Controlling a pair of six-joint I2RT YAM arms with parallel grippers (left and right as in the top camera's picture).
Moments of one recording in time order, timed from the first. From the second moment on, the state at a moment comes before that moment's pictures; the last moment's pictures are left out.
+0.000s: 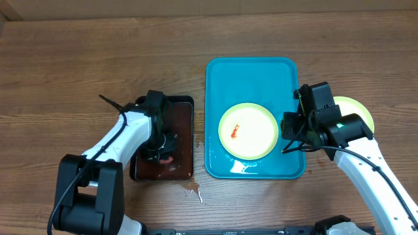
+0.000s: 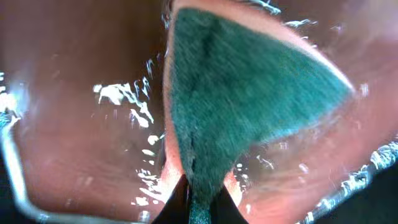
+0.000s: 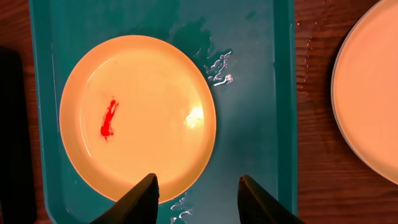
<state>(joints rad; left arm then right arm) -0.20 1.70 0.97 -0.94 0.07 -0.54 0.28 1.29 1.00 -0.86 -0.05 0.38</state>
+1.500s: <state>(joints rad) -0.19 1.71 1.40 -1.23 -0.03 -0.39 0.22 1.46 0.98 -0.80 -0.12 0.36</state>
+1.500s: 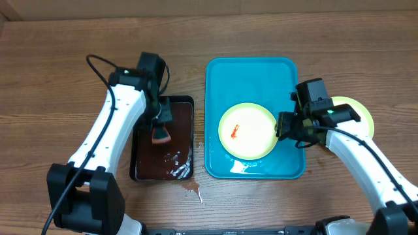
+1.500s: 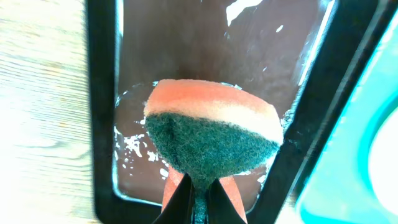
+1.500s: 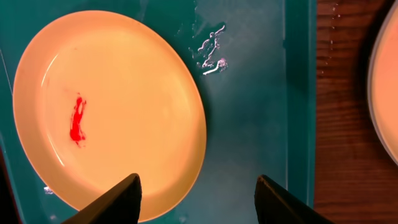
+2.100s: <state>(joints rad) -0.19 1.71 1.55 -1.31 -0.04 -0.35 0.24 1.75 0.97 -0.62 -0.19 0.34</state>
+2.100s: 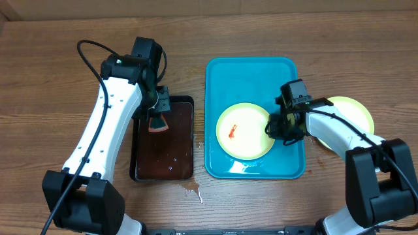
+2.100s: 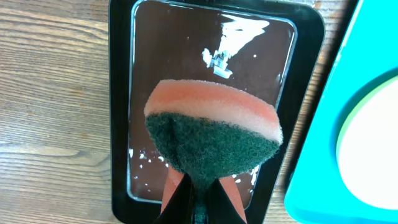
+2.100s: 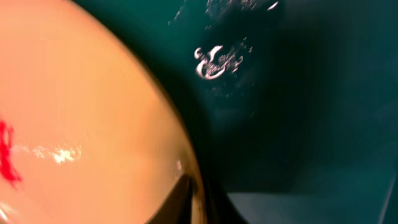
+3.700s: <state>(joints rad) -0.63 2.07 1.57 -0.82 0.22 -0.50 0.24 1.75 0.97 -0.65 -0.21 0.34</state>
